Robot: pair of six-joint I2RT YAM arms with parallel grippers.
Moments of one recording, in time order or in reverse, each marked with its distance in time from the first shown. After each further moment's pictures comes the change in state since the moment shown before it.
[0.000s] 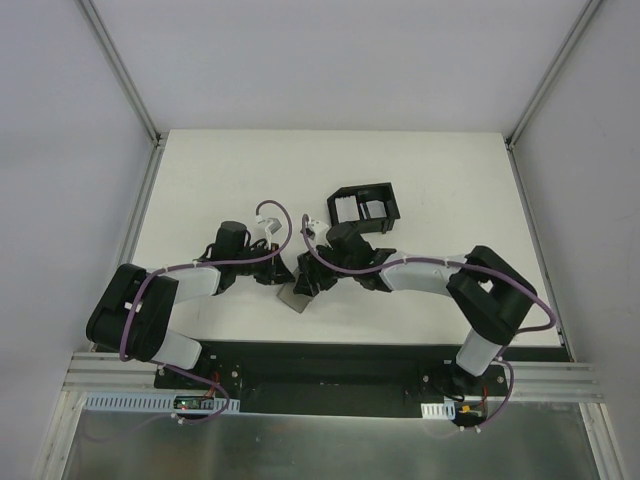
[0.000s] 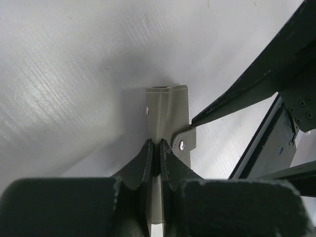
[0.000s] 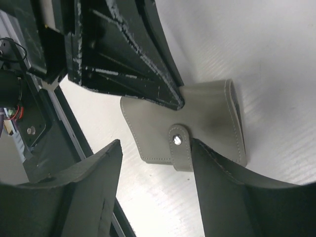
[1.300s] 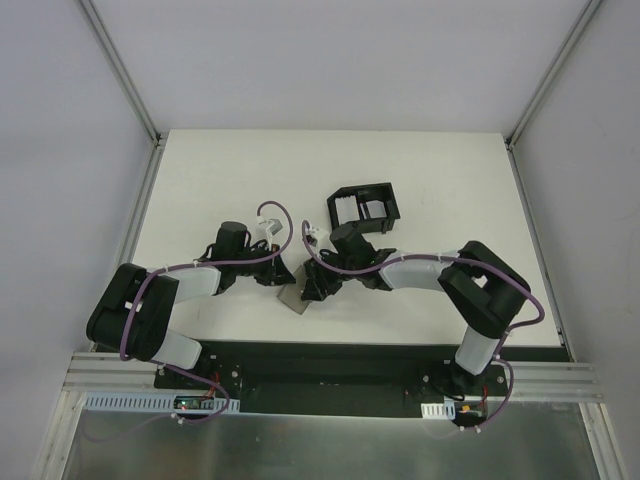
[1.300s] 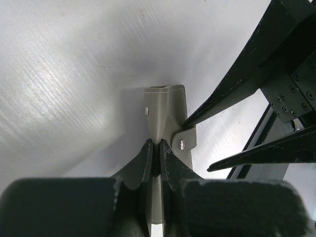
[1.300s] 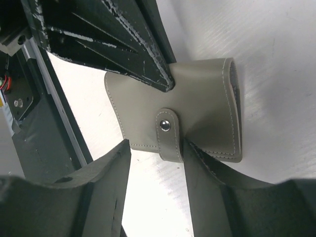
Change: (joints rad) left arm -0.001 0.003 0.000 -0.004 0.016 0.014; right arm -0.038 0.059 -0.013 -0.007 -0.119 -0.087
